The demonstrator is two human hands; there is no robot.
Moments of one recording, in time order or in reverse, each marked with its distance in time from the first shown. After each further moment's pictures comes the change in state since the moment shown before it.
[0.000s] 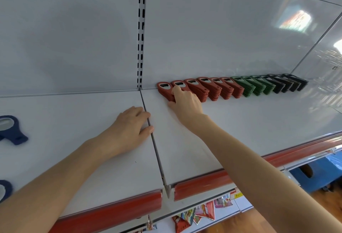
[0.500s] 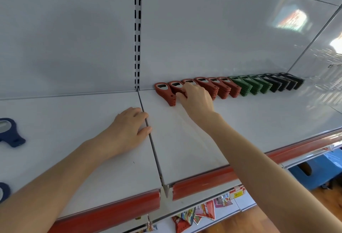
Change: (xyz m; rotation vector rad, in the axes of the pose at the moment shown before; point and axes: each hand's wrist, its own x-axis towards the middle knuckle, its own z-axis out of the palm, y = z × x) left_hand 0.000 0.002 -0.001 0.017 -0.012 -0.013; right_hand -0.007 0.020 -0.020 0.073 0.153 0.057
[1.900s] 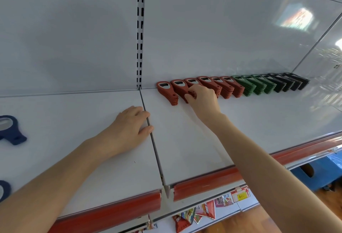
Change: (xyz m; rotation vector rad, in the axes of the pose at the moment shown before) left_hand -0.001 0.001 -0.002 -0.008 -0.004 -0.007; right_hand 0.004 0.019 0.006 0.139 0.003 0.077
